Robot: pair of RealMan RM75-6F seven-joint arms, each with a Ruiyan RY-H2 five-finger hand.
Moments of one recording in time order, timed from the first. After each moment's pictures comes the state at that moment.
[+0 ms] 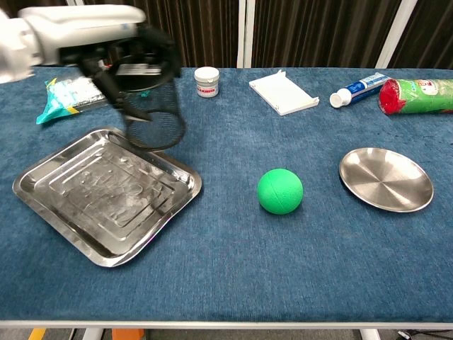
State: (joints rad) left arm -0.81 -1.33 -0.11 -1.76 1.23 1.02 0.27; right arm 0.25 -1.00 0.23 -1.57 -1.31 1.28 0.33
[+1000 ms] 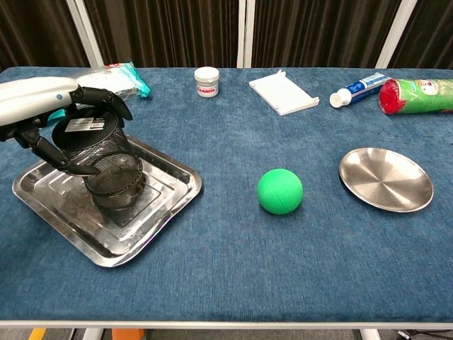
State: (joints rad) left arm -0.60 -1.42 0.01 -1.58 1.42 1.13 0.08; right arm 0.30 -1.02 0.22 -1.66 -1.31 1.24 0.19
